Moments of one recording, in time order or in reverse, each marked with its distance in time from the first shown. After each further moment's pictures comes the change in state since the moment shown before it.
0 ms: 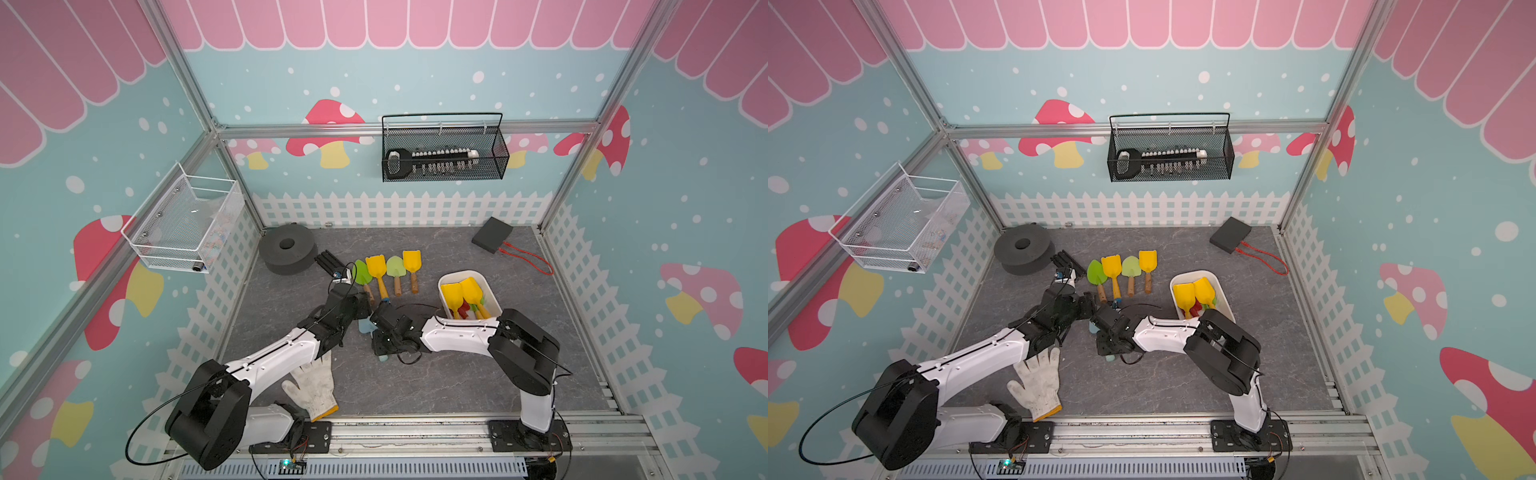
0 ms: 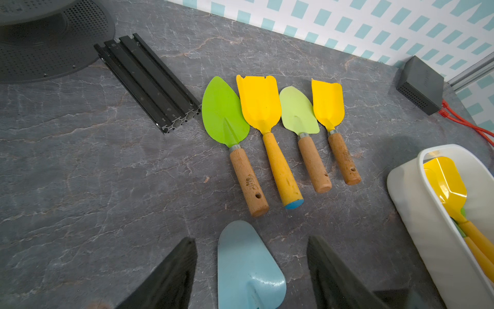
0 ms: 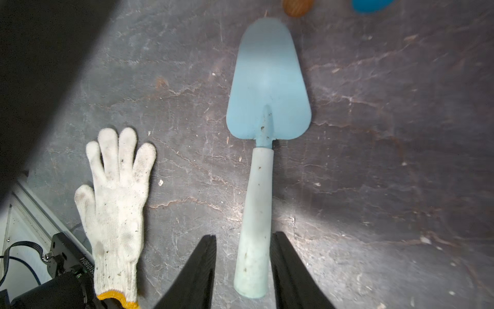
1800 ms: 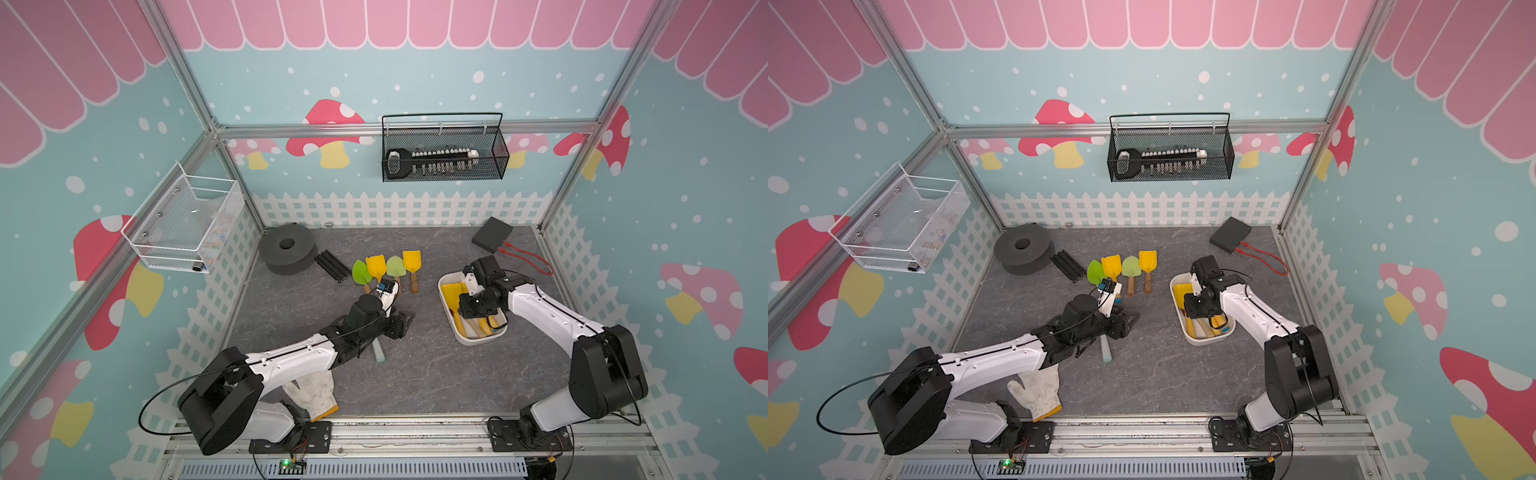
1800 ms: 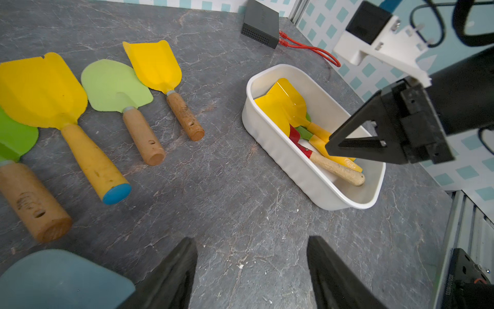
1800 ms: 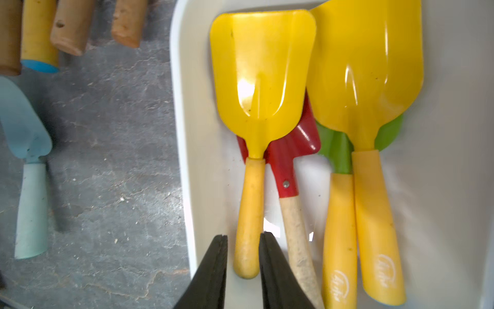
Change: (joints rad) left arm -0.233 0.079 -0.003 0.212 0.303 0.139; right arm -0.714 -0.336 -0.109 -0.422 -0.127 -0.619
